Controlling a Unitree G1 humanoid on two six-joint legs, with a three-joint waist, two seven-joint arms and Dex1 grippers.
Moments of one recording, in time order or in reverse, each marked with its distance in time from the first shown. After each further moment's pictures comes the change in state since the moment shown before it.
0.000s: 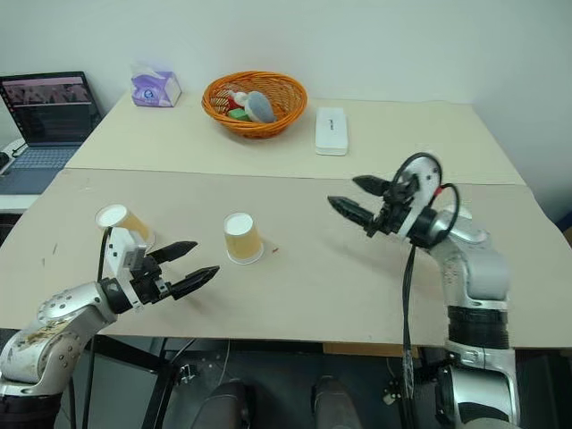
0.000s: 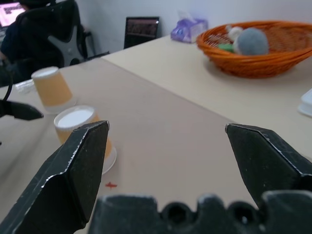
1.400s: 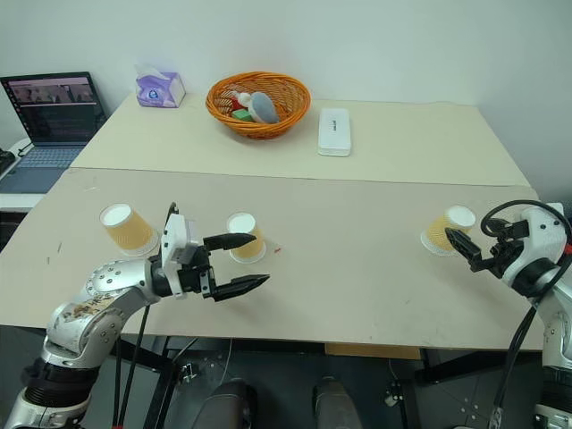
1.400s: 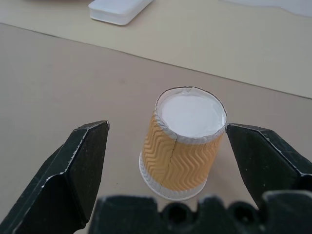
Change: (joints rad) left arm -0.212 -0.054 -0.228 -0.065 0.055 -0.003 -0.113; right arm 0.350 -0.256 -0.242 0.155 -0.091 -0.165 -0.172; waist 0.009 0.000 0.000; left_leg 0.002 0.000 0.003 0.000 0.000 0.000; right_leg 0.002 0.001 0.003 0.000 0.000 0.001
